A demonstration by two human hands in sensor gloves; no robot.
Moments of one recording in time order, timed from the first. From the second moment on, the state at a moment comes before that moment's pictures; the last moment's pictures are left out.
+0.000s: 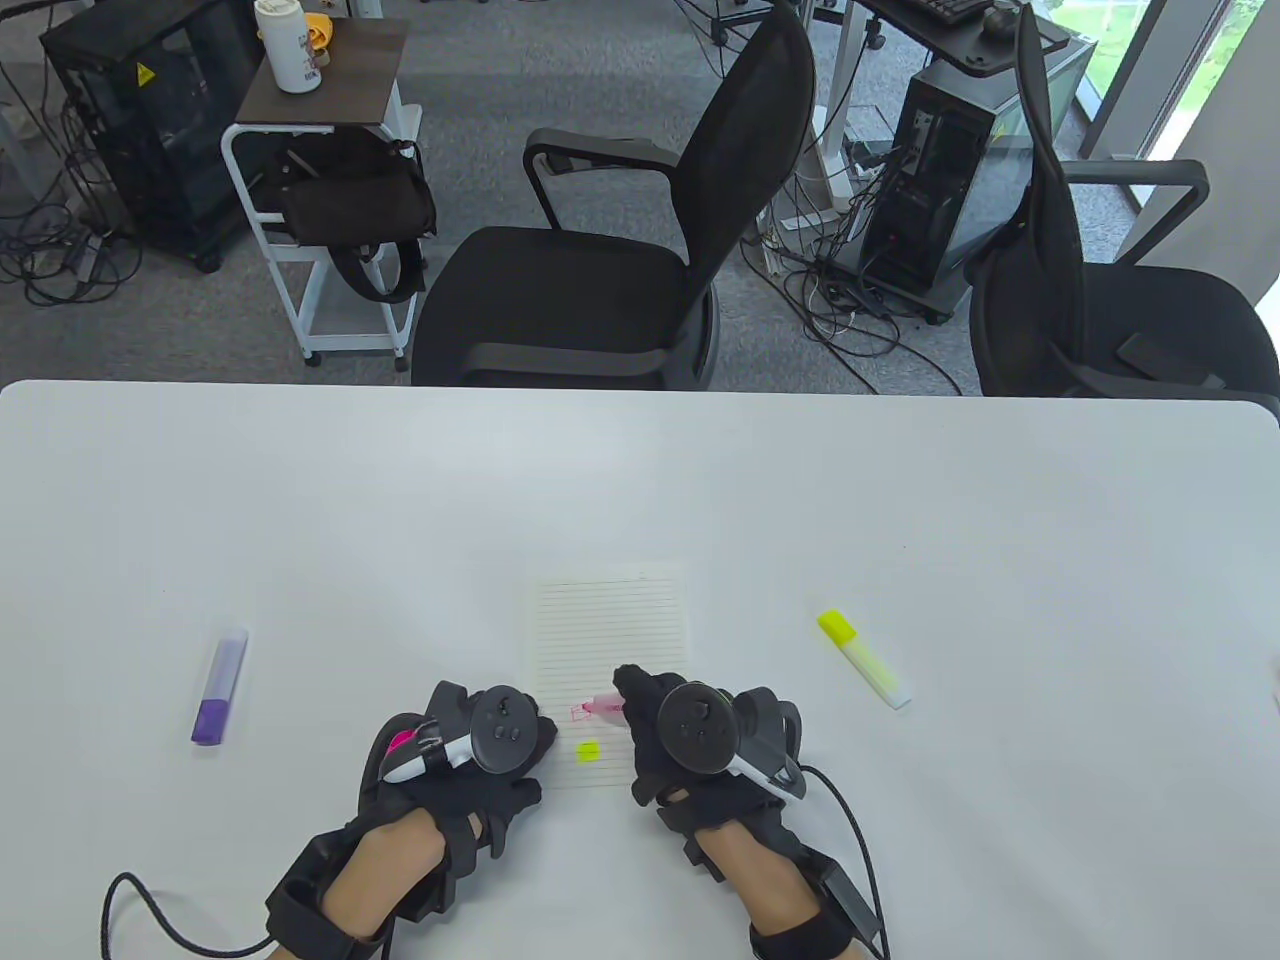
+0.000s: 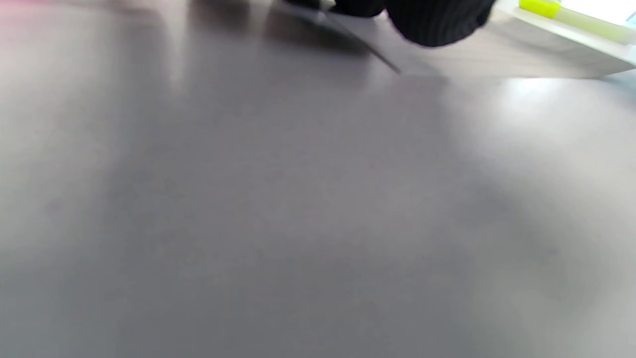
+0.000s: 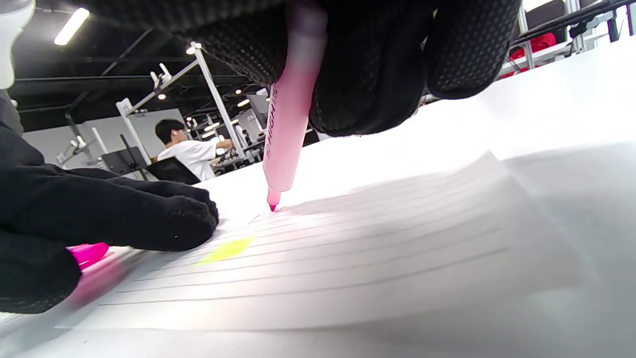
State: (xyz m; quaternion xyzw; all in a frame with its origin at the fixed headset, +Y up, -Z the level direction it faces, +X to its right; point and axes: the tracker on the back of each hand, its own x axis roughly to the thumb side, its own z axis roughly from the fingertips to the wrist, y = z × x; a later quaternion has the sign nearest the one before) left_hand -0.174 -0.775 -0.289 -0.27 -0.18 0.06 0.95; right_hand 0.053 -0.745 -0.294 0.18 0.00 0.96 0.21
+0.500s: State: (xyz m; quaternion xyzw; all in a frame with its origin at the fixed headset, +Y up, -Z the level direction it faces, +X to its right) left_hand -0.174 -0.775 -0.288 -0.27 -0.18 0.06 0.94; right_hand 0.051 -0.744 -0.293 0.17 0.00 0.97 0.19
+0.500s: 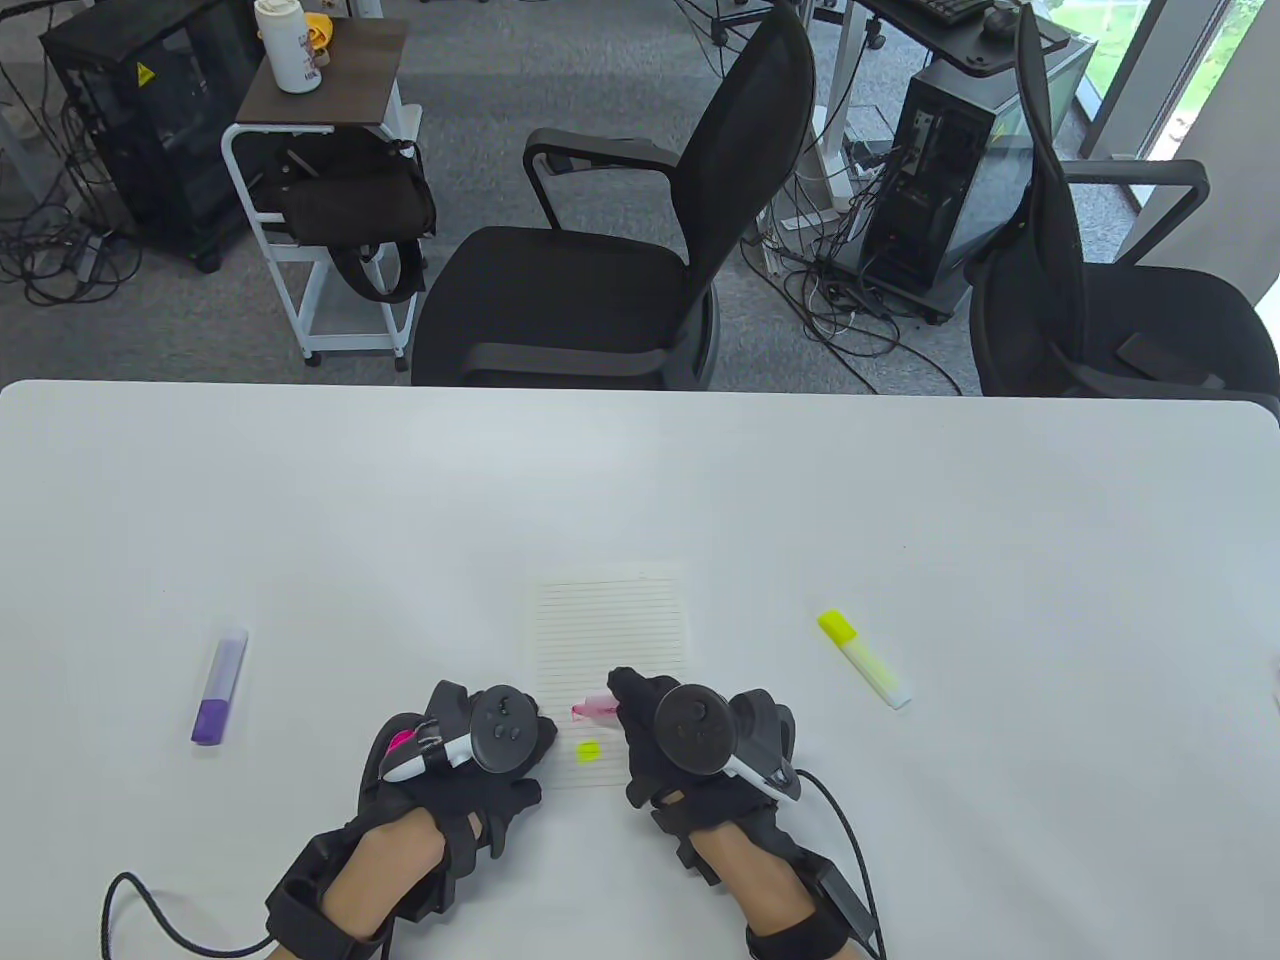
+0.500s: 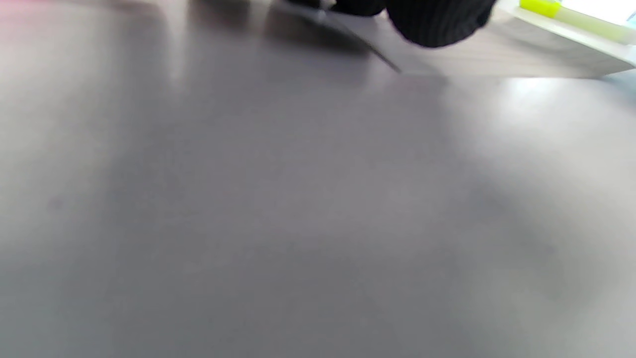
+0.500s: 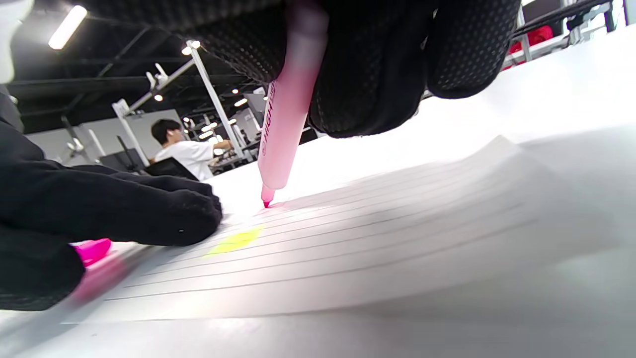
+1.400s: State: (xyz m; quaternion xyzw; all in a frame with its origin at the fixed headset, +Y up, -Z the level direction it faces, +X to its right) left_hand -0.174 -0.775 -0.289 -0.27 -0.18 0.06 0.94; right_hand 0.049 -0.748 -0.292 0.17 0.00 0.96 0.21
